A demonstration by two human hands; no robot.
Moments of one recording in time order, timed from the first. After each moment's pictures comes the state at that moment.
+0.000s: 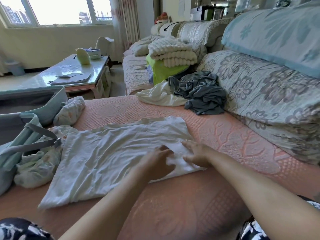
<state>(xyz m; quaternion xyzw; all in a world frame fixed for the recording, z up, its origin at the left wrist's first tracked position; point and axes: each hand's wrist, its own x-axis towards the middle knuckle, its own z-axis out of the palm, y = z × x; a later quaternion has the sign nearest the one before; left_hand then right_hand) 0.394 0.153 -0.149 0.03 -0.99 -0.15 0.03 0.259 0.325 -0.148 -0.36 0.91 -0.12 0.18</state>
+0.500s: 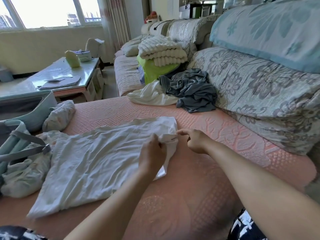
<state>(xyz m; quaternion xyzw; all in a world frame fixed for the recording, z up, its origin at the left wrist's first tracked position) 0.371 0.186 -0.136 0.22 -0.91 -0.29 0.21 0.240 0.333 -0.127 -0.31 0.90 -0.27 0.14</state>
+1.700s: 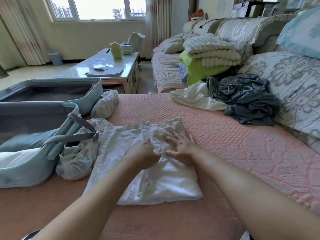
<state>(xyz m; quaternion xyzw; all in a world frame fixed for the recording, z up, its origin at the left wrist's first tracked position) 0.448 0.010 -0.112 0.32 -0.94 -0.14 -0.03 0.289 0.122 -0.156 -0.47 0.87 -0.06 0.14</state>
